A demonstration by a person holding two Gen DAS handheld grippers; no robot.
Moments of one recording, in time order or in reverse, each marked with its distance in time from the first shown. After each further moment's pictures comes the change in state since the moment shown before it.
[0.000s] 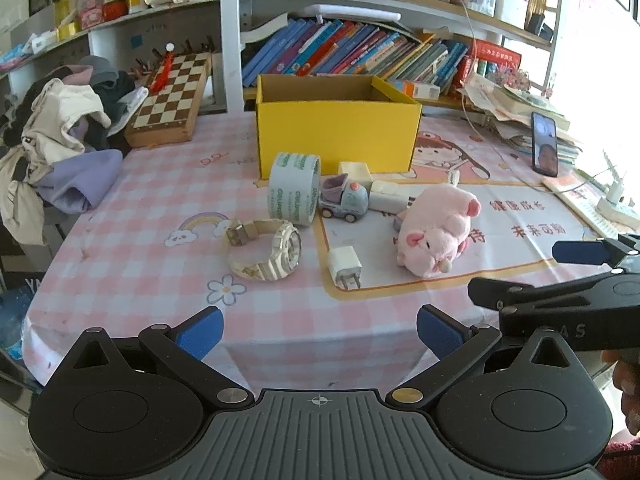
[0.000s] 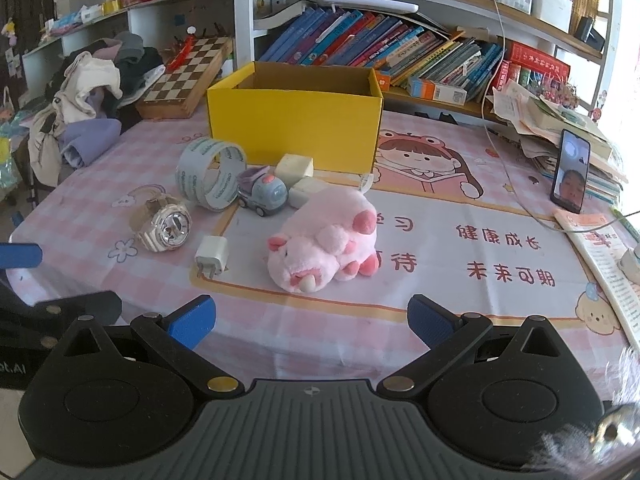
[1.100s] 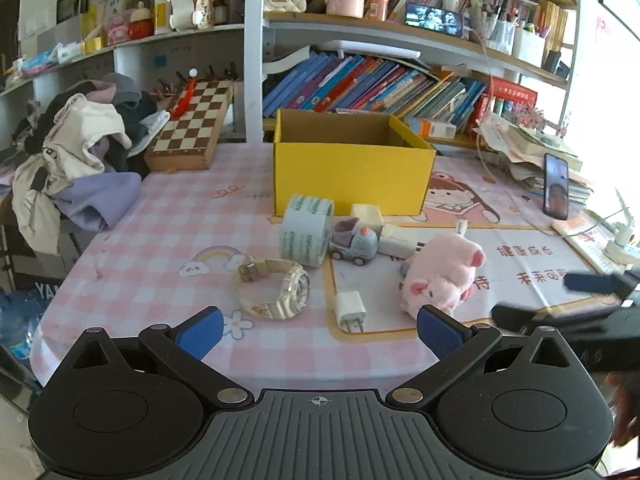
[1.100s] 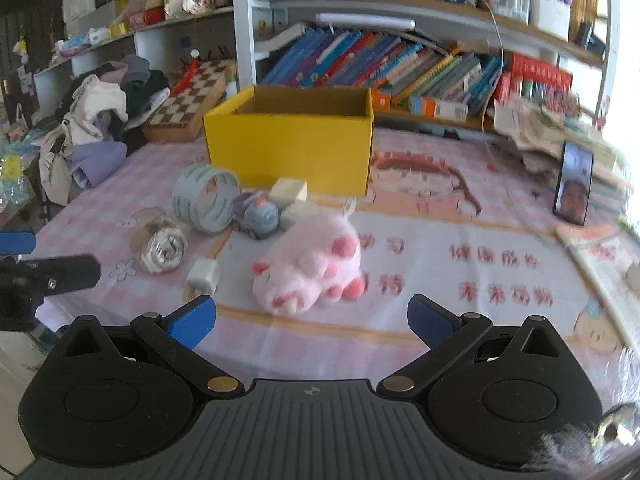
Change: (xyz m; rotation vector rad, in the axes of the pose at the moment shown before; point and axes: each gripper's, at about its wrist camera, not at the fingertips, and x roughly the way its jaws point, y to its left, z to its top) left arm -0.014 0.000 0.019 -0.064 -0.089 0.045; right arm -0.009 -0.029 0.010 -0.010 -0.074 0.043
